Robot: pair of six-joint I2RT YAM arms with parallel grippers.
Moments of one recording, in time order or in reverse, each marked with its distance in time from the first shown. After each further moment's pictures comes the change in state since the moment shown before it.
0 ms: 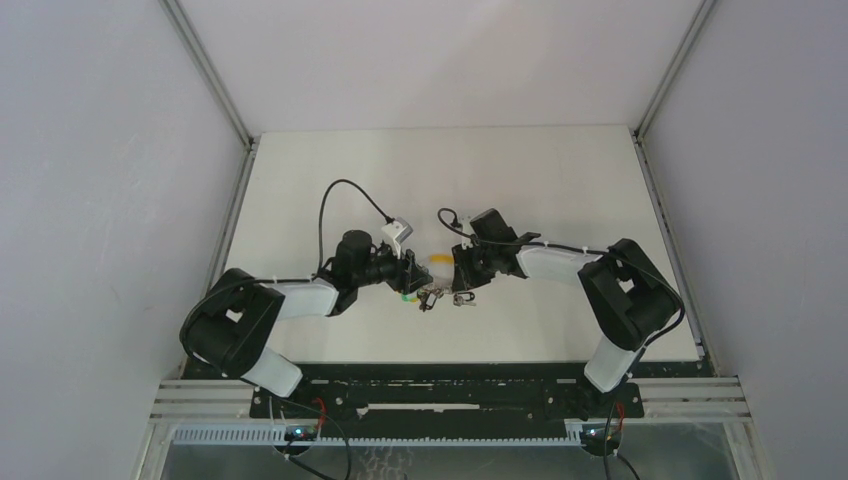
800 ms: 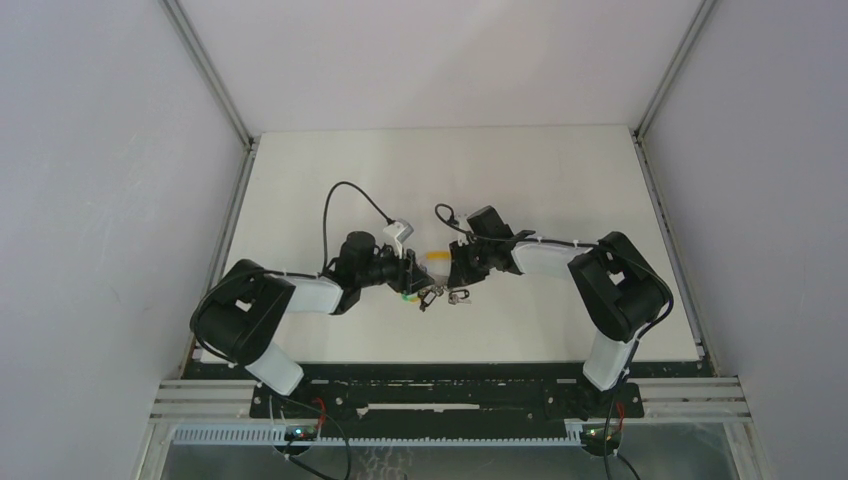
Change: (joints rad) left arm 0.000 0.072 0.005 0.034 0.009 -0.080; right arm -0.014 0.067 0.033 0.061 -0.047 0.025
